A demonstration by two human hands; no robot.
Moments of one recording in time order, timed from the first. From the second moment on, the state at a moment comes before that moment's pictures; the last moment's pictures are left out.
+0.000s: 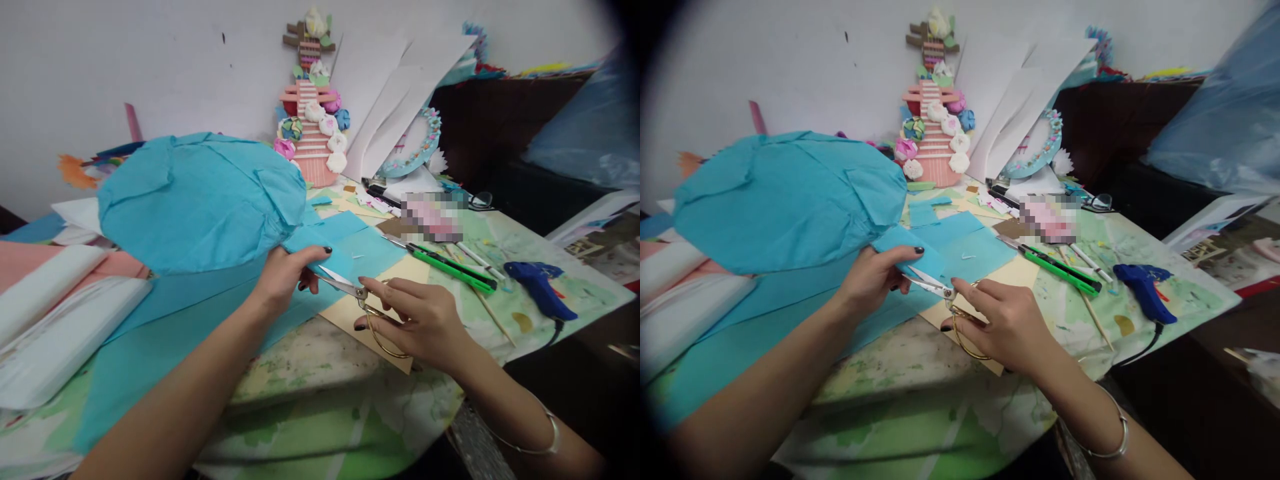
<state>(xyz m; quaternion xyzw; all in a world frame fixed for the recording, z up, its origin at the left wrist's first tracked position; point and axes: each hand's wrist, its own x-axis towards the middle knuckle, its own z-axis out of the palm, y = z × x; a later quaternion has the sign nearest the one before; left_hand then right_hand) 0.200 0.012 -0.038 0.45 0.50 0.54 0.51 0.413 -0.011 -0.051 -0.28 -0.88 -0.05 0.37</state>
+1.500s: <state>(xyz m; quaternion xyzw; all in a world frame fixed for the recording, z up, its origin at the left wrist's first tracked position) 0.203 0.012 -0.038 0.44 0.51 0.54 0.51 0.406 -0.011 -0.050 -0.30 -0.88 -0.11 0.34</state>
